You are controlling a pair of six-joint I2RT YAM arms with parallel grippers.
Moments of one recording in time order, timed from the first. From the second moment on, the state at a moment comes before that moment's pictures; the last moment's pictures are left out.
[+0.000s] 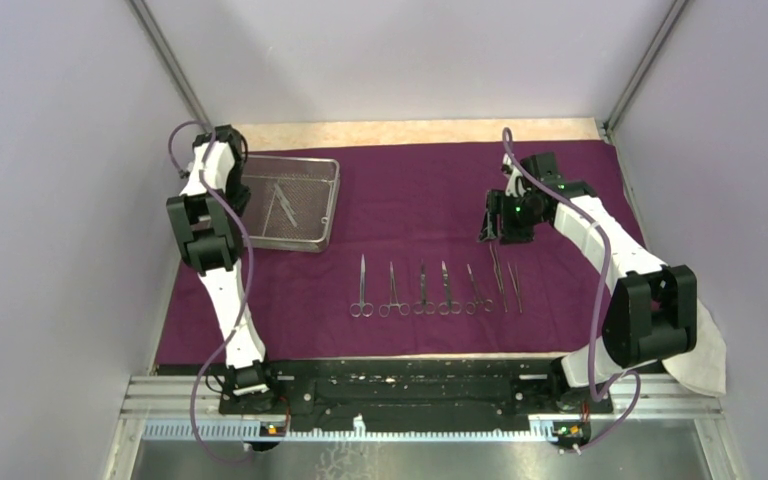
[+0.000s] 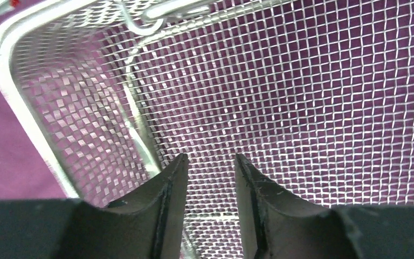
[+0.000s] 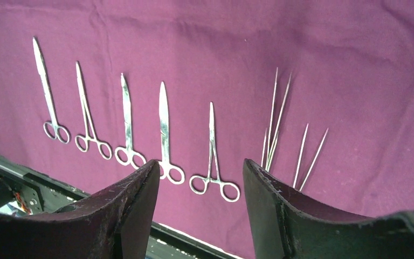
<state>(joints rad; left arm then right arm) 0.20 2.33 2.04 -1.18 -0.44 -0.99 0.21 1.50 1.16 -0.75 -0.30 0.23</state>
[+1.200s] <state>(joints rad) 0.28 2.40 2.11 -1.34 -0.40 -0.98 0.21 1.32 0.96 -0.69 -0.34 0.28</state>
